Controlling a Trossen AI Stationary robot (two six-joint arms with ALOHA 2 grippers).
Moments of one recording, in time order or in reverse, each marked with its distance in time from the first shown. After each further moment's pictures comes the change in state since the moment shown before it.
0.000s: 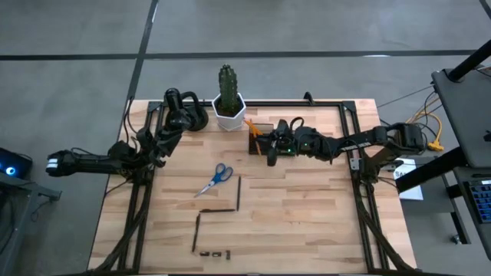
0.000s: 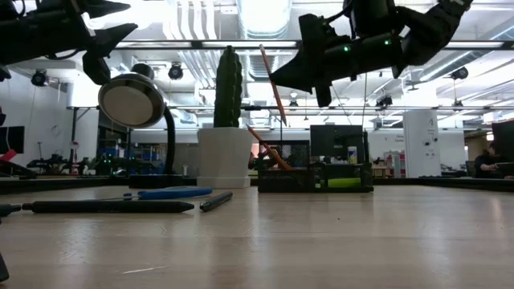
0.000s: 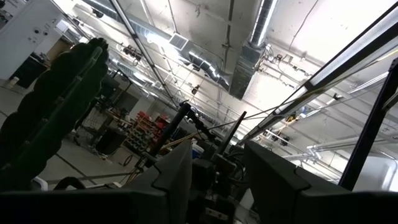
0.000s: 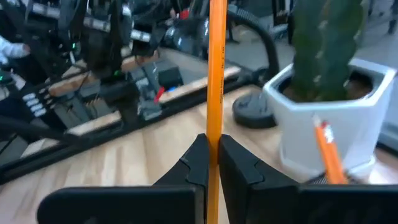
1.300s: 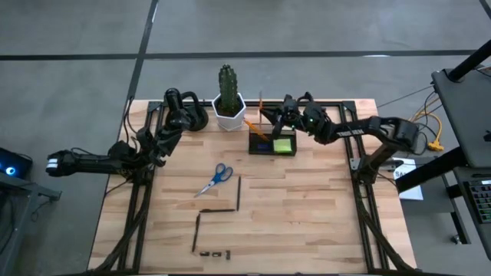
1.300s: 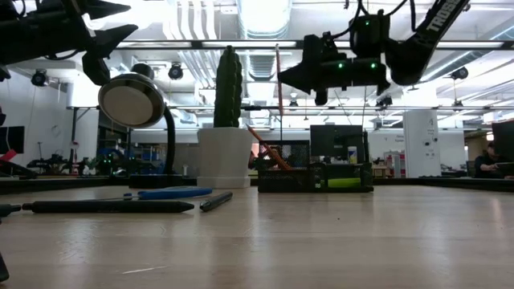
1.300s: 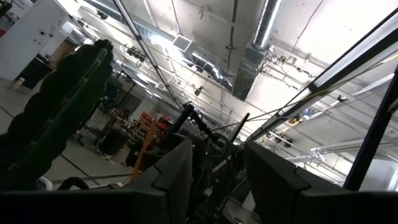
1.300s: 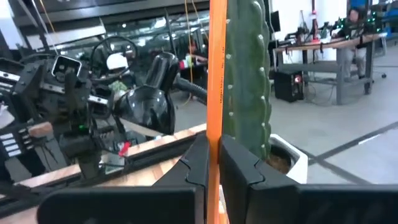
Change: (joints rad) left arm 0.000 0.000 0.000 0.000 -0.017 0.000; right arm -0.316 0.073 0.010 0.276 -0.255 -0.083
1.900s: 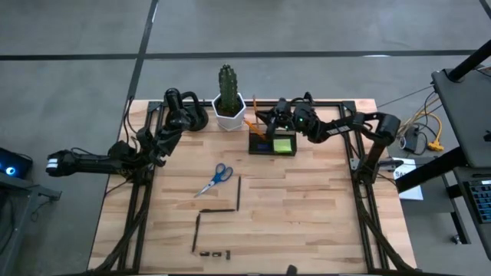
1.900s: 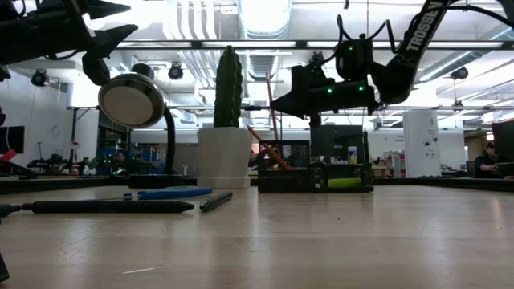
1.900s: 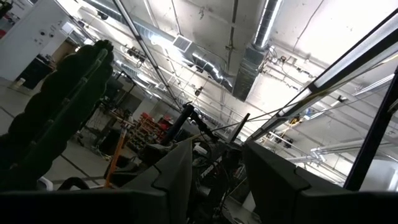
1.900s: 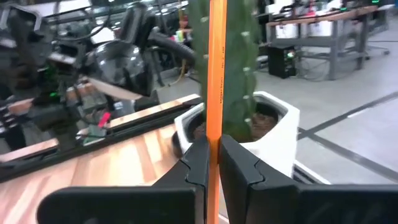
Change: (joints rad) left arm 0.000 0.000 0.000 0.000 -0.001 0.000; right arm -0.030 0.176 0.041 0.029 -0.014 -0.012
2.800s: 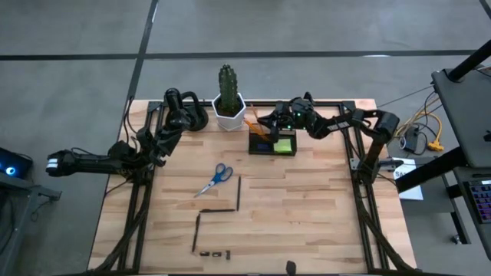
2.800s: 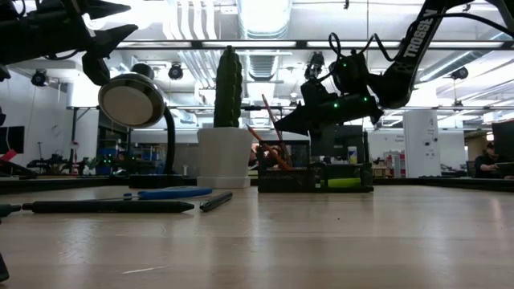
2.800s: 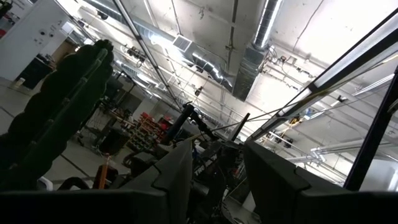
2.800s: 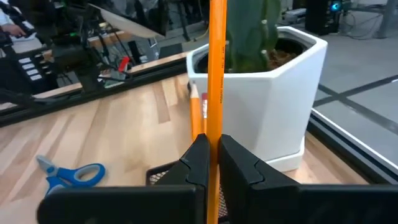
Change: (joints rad) left arm 0.000 0.000 0.000 0.000 0.000 0.000; right arm -0.087 0.026 0.006 -0.169 -0.248 -0.069
